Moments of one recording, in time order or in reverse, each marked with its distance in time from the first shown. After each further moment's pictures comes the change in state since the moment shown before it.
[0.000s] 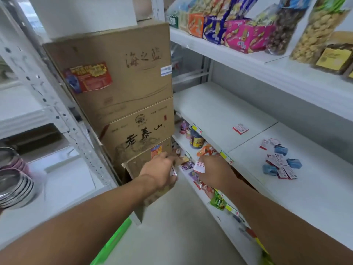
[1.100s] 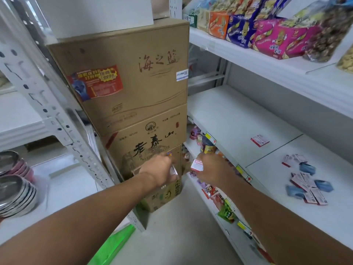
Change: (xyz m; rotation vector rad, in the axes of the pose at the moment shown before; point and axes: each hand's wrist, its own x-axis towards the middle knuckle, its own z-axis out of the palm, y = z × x) left_hand 0.054 -0.055 -0.026 -0.005 0.000 -0.087; right_hand 0.104 -0.036 0.004 0.010 -0.038 -0.102
